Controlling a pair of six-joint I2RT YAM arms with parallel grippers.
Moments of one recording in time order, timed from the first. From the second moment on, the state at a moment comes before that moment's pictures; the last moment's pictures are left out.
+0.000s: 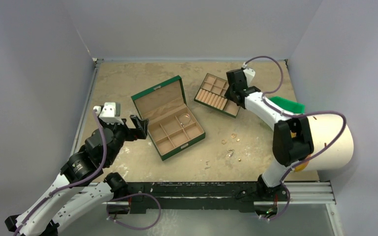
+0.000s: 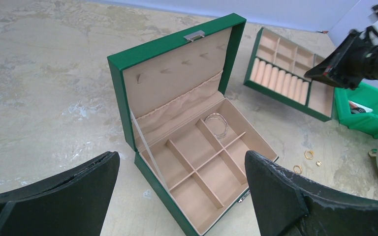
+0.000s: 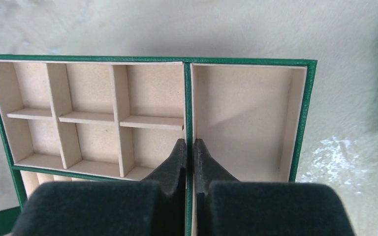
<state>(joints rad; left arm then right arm) -0.79 0.49 0.82 -0.56 -0.56 -0.41 0.35 1.73 1.25 -0.36 0.41 0.72</state>
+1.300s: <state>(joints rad) -0.79 0.40 0.82 -0.57 -0.69 -0.43 0.72 1.56 1.35 -0.50 0.06 0.21</state>
